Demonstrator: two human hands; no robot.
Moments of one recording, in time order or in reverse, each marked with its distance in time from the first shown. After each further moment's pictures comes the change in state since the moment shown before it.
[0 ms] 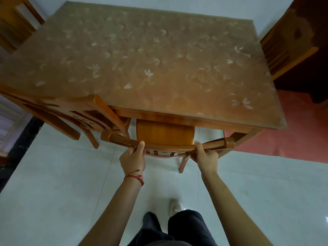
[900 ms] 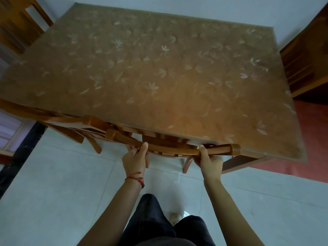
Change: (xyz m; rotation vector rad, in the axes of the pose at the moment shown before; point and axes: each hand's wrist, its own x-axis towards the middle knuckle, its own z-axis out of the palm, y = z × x) left_hand 0.069 0.036 0.061 0.070 -0.030 0.020; right_hand 0.081 -0.055 0.028 0.009 0.015 0.035
